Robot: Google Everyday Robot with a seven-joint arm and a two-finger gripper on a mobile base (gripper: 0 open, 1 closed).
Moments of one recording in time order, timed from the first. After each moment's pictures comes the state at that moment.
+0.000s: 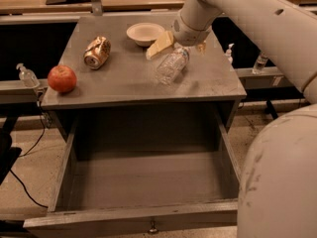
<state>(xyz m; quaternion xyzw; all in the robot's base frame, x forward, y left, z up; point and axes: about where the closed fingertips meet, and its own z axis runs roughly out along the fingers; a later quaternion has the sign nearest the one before) 0.715 -0.072 0.881 -0.16 0.96 0.09 0.21</state>
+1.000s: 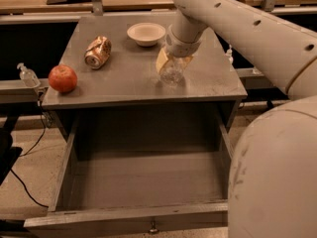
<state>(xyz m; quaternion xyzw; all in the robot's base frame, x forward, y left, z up) 0.718 -0.065 0.839 -0.17 0.97 0.06 0.18</state>
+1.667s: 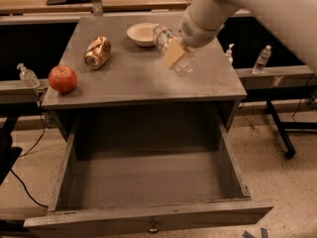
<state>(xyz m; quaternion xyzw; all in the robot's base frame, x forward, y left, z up) 0.662 -0.077 0.908 -0.32 0.92 0.06 0.24</state>
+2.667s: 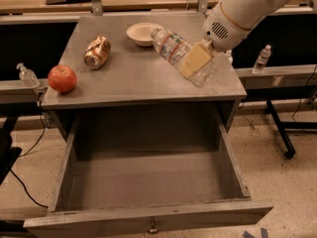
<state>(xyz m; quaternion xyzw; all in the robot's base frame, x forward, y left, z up) 0.581 -0.104 0.937 -0.42 0.88 0.11 0.22</state>
